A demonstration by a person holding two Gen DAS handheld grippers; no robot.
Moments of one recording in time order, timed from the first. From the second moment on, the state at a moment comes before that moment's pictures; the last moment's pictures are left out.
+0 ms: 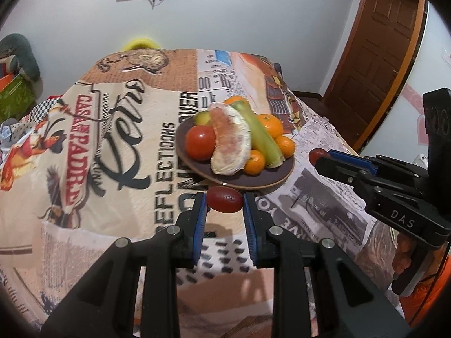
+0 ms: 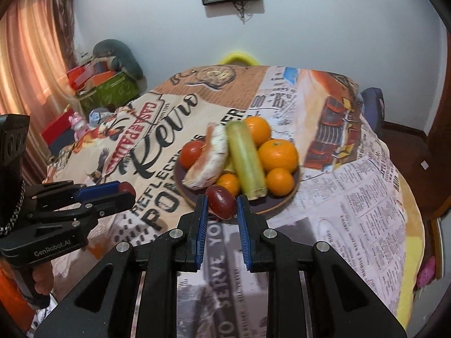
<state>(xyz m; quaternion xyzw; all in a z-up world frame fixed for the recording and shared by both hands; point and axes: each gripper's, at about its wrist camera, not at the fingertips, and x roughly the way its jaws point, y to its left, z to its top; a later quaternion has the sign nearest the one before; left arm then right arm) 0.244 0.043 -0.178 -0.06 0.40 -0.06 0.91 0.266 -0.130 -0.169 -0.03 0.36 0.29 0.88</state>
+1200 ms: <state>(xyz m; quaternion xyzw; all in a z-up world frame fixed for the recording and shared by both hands) 0.304 0.017 -0.212 -0.05 0.44 -0.07 0.90 0.313 -0.127 -0.219 -0.03 0.41 0.30 0.86</state>
